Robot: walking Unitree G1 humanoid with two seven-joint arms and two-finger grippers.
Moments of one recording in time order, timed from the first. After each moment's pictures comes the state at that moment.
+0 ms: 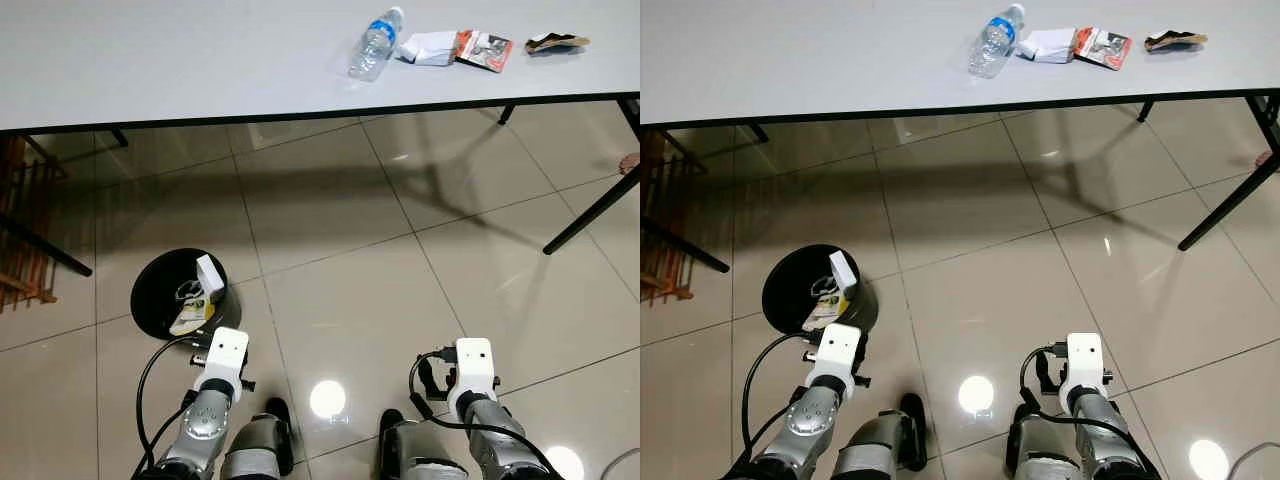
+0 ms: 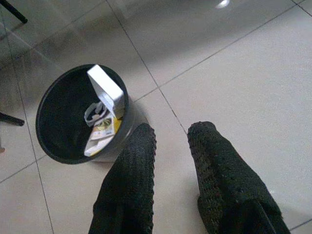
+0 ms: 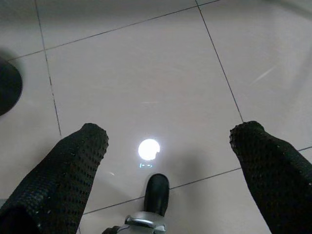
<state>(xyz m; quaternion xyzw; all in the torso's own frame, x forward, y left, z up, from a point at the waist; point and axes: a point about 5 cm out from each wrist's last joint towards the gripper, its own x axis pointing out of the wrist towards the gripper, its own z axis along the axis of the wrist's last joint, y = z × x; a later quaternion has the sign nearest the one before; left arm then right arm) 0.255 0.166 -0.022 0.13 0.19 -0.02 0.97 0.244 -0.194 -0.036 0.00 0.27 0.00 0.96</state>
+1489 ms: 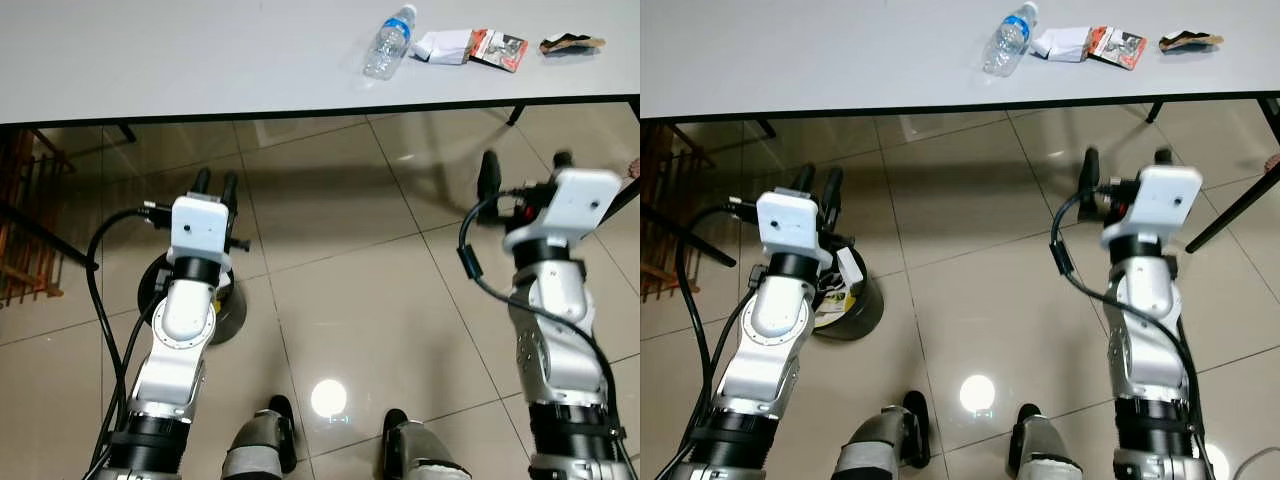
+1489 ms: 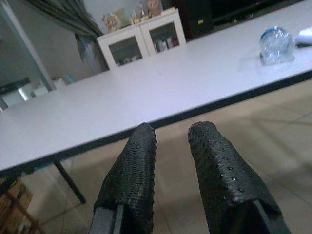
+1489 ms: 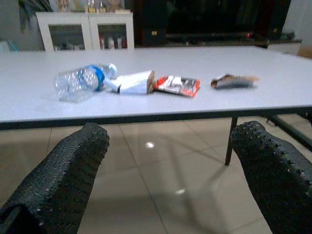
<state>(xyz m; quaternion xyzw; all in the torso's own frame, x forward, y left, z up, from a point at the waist) 0.306 0.155 0.171 0.13 -0.20 0.00 0.97 0.312 -0.201 0.192 -0.01 -0.18 -0.05 0.98</state>
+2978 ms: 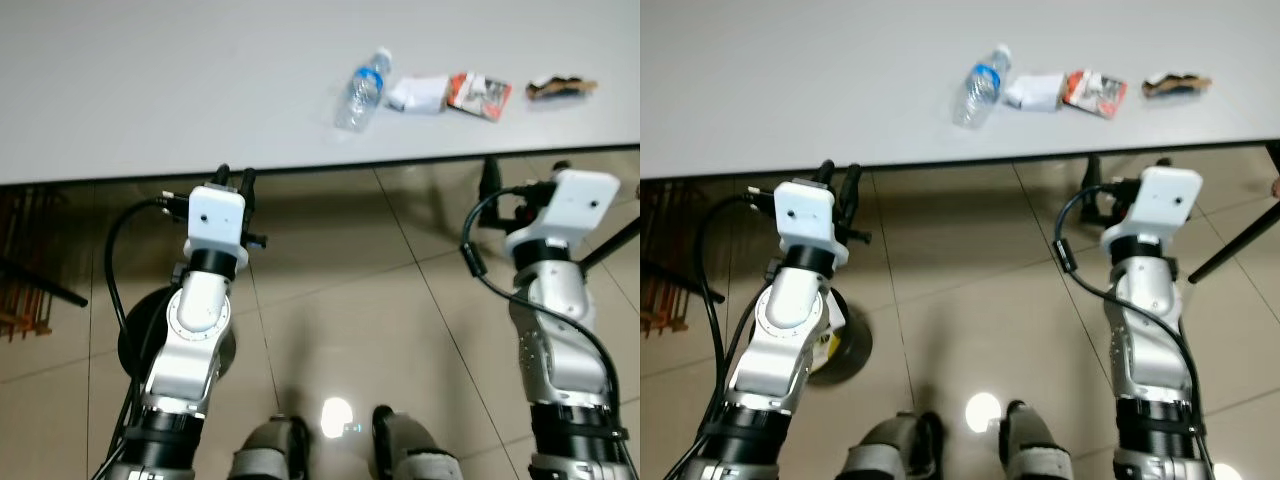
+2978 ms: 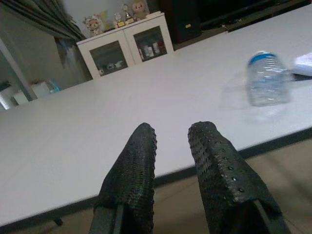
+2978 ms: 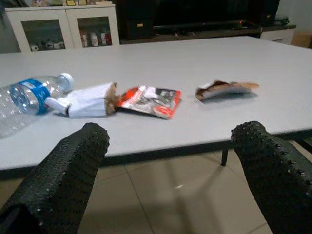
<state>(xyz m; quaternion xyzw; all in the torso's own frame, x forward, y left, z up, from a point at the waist) 0.309 0.139 0.182 0.11 -0.19 -0.02 0.97 0.313 -0.199 0.194 0.00 -0.16 -0.06 0.99</state>
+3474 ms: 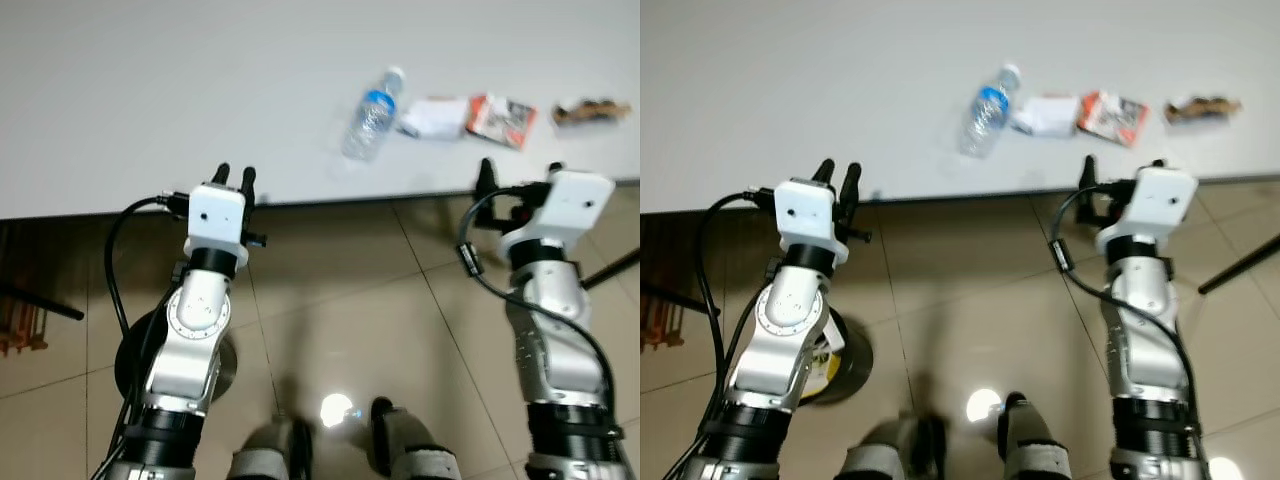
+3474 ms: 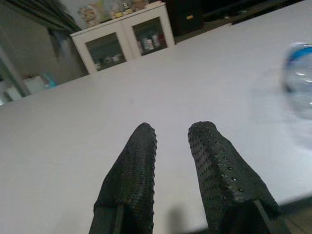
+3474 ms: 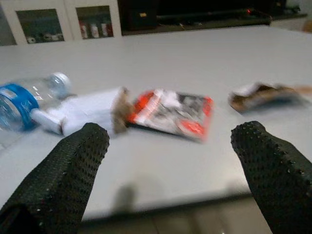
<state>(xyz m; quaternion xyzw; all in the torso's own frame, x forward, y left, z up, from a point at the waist) 0.310 0.138 0.183 0.11 -0.19 -0.03 0.97 0.315 -0.196 0.194 0.01 -0.16 -0.06 0.99</state>
